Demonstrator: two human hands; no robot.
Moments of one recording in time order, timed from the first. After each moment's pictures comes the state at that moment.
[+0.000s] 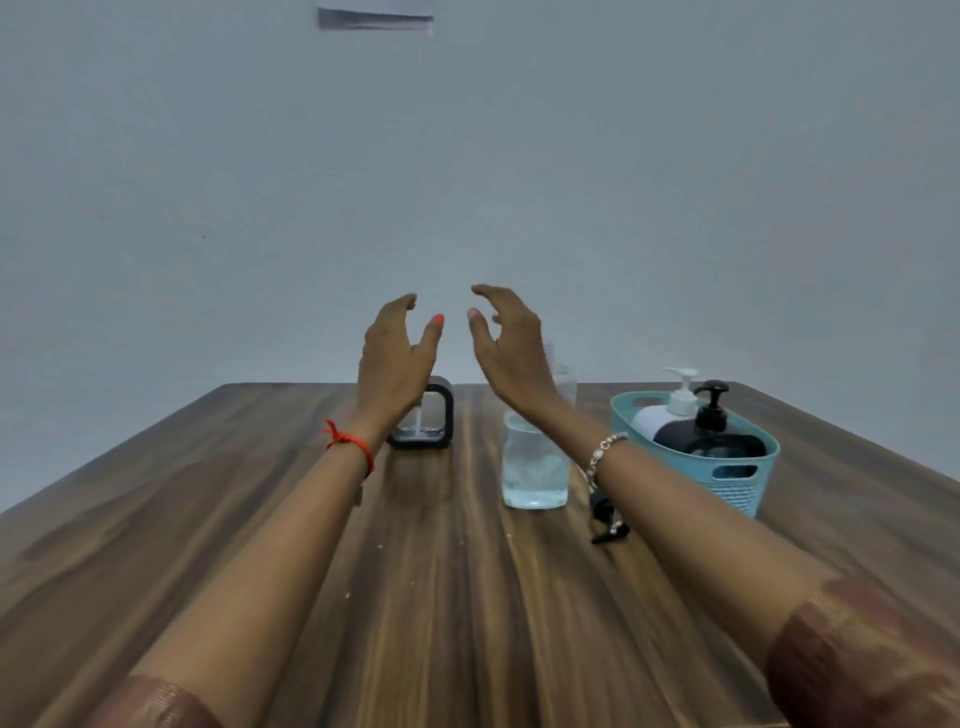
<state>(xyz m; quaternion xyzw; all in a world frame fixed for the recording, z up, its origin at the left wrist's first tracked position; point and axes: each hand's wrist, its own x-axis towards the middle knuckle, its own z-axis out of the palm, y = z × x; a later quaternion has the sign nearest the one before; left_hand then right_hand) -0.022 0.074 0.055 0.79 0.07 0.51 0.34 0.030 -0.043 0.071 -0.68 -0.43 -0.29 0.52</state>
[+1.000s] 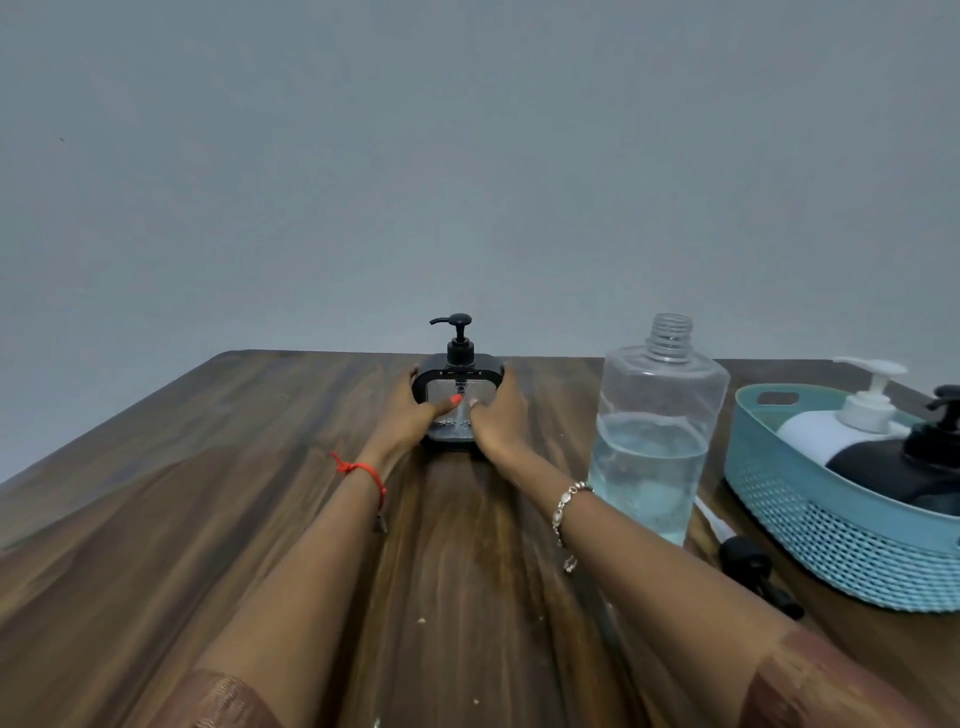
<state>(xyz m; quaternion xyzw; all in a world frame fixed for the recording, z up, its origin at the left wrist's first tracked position) 0.089 0.196 -0.051 0.73 0.15 0.28 0.61 0.124 0.090 -0.040 -0.78 -0.22 -0.03 0.58</state>
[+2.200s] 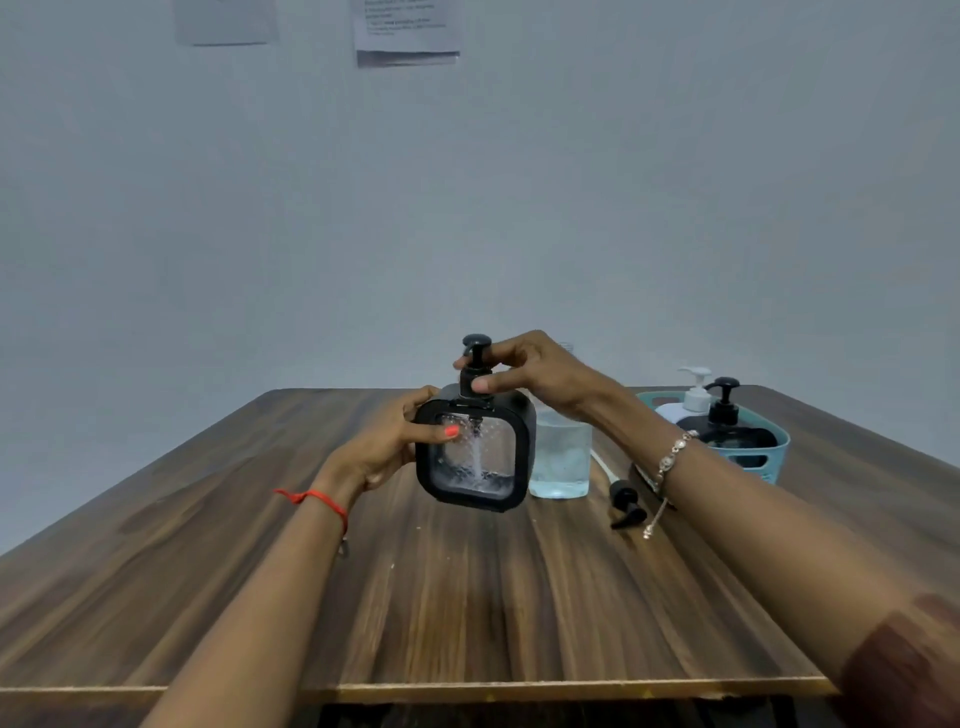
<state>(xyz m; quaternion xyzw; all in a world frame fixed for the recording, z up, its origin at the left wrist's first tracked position) -0.089 0.097 0.010 0.72 -0.08 0.13 0.67 0.001 -0.082 0.078 -0.66 -0.54 0.11 0.52</state>
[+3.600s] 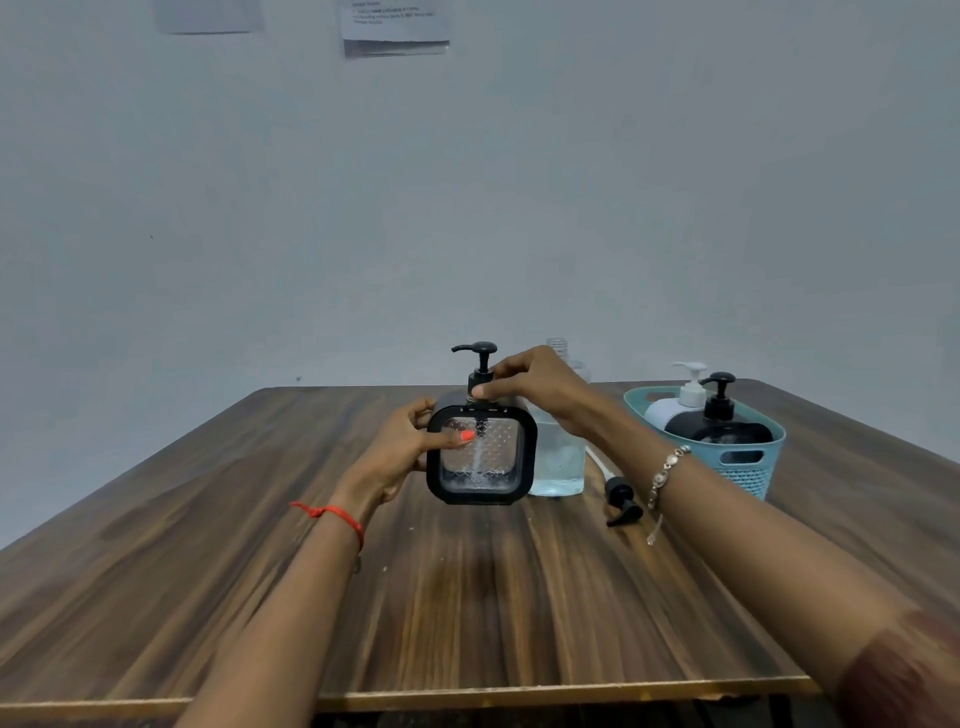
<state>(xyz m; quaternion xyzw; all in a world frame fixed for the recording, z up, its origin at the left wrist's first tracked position) -0.072 0.084 -0.007 0.72 -0.01 0.20 0.66 0.010 -0.083 0.062 -0.75 -0.40 0.06 0.52</state>
